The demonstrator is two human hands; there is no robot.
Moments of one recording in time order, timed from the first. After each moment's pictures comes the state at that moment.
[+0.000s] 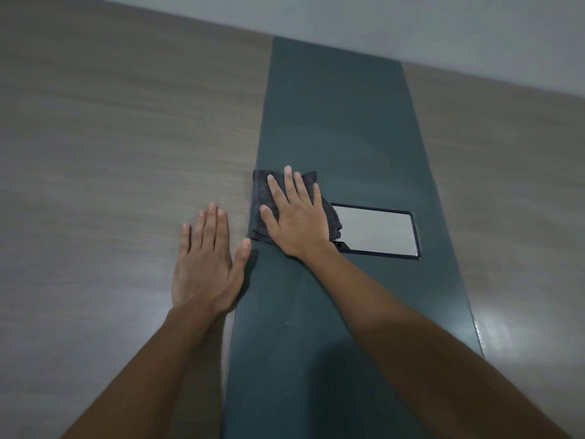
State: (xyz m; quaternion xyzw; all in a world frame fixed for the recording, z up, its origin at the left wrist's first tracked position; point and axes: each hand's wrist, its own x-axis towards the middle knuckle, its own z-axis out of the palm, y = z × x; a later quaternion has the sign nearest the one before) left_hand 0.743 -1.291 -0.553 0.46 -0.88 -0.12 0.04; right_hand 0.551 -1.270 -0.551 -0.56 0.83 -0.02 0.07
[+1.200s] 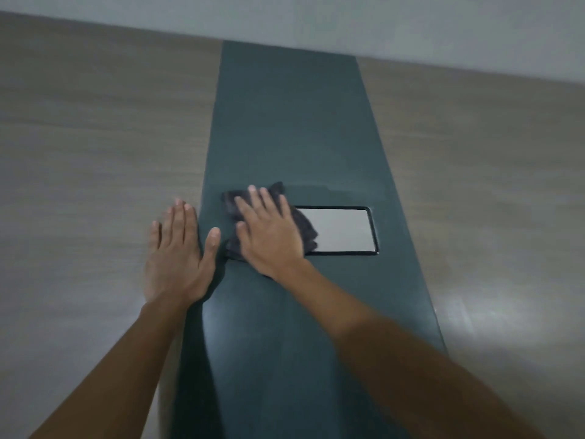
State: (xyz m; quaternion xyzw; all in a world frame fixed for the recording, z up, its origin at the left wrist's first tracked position) left_hand 0.694 -1.305 -0.558 0.47 -0.87 -0.13 0.05; right_hand 0.535 -1.231 -0.549 -0.57 0.82 -0.07 0.05
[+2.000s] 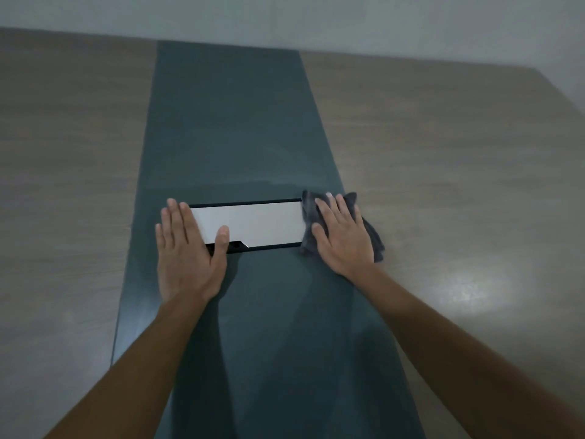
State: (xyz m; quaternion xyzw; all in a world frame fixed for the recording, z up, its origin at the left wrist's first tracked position) left_hand 0.605 -1.235 -0.559 0.46 -0.86 -0.15 0.11; right_hand 0.384 -1.073 -0.544 -0.44 0.89 -0.09 0.08
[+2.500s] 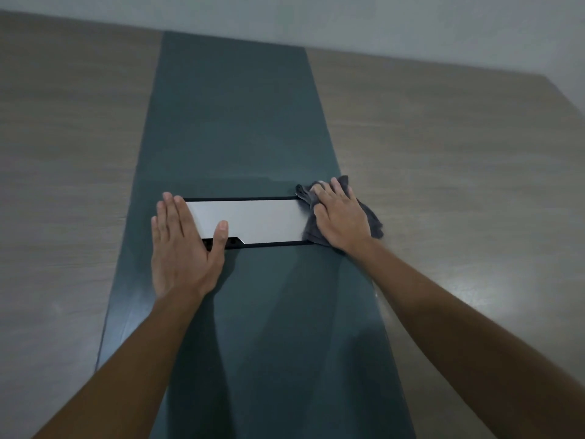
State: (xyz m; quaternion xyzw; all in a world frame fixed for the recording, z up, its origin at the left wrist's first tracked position) left_hand 0.602 -1.234 -0.561 0.48 -0.86 -0.14 0.11; right_hand 0.352 -1.106 -0.531 -0.46 0.88 -0.07 0.10
